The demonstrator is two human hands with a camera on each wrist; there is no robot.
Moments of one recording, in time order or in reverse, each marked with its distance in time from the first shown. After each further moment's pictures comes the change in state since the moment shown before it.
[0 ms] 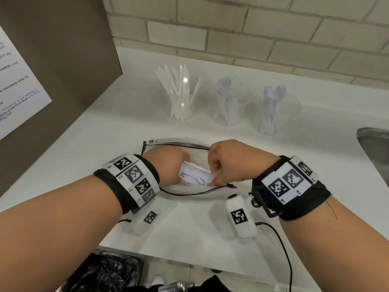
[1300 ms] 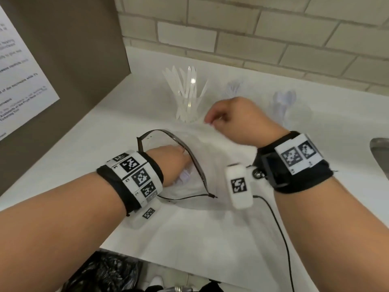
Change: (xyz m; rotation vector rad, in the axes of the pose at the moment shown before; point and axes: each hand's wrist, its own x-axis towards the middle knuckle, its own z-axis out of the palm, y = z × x) left_hand 0.000 -0.003 -0.008 0.035 -0.073 -0.009; right_hand 0.035 0.017 -0.050 0.277 0.495 -0.075
